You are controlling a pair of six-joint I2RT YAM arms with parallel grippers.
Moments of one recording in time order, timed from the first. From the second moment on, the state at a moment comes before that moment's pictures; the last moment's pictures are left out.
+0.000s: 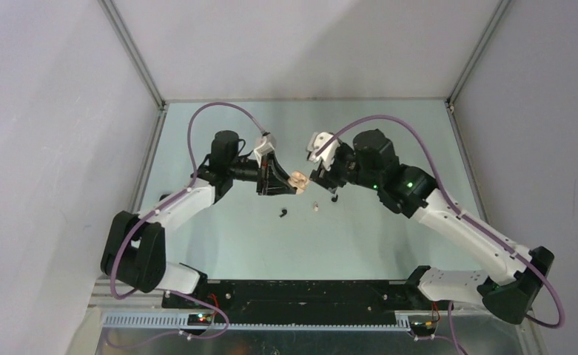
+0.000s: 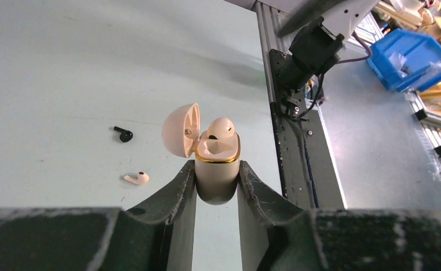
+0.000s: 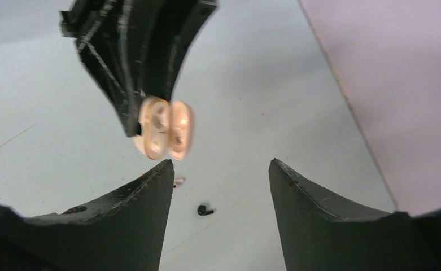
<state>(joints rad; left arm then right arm) -0.39 1.42 0.87 0.16 1.22 -0.02 0.83 1.20 1.24 -0.44 -0.13 -0.49</state>
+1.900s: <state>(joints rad) -0.42 1.23 0.94 -0.55 1.17 0.76 0.56 1.67 0.92 -0.35 -0.54 -1.34</state>
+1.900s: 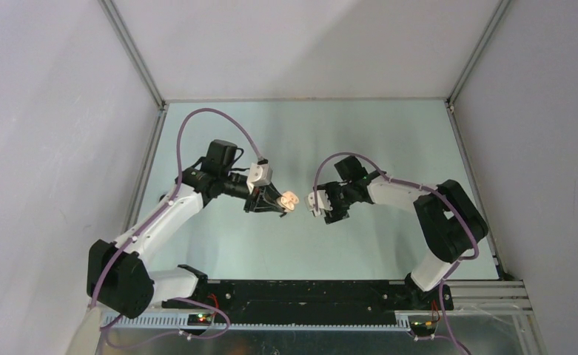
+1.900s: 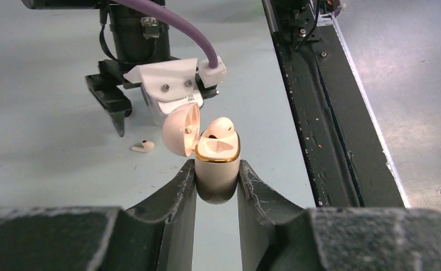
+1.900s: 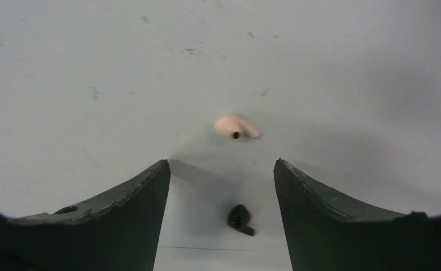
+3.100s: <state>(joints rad) -0.42 1.24 0.94 -0.59 1.17 0.78 0.69 1.70 0.86 -0.16 -0.41 -1.75</state>
